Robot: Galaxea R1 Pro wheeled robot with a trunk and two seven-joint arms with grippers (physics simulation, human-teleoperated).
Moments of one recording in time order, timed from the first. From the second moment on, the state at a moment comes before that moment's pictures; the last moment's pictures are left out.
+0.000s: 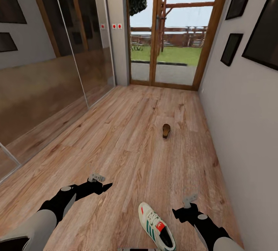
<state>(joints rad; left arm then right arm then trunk) -0.72 0.11 0.12 -0.34 -0.18 -0.05 -0.70 -0.58 0.02 -0.41 -0.28 0.64 -0.06 0.20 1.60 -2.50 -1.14</state>
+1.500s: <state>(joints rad) -0.72 0.11 0.12 -0.33 -0.18 -0.06 -0.70 -0.58 0.02 -0.41 -0.21 0.65 -0.06 0.20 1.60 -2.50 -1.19</state>
